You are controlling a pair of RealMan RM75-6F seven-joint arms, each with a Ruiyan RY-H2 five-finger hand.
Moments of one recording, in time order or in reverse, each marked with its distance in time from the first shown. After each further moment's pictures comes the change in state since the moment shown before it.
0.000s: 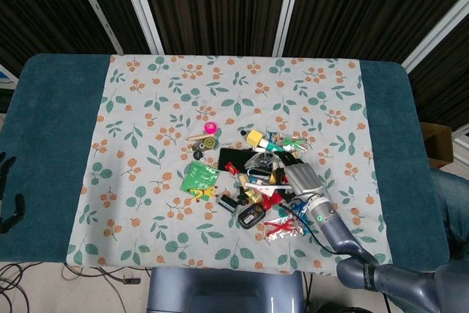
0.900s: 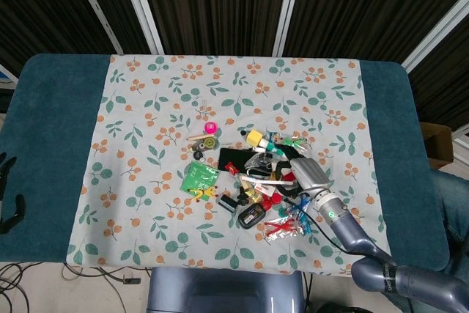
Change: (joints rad) left arm 0.002 0.001 0.002 -0.002 0.003 0.002 -0.007; right arm -0.013 0.197 0.053 -0.239 -0.014 -0.027 0.226
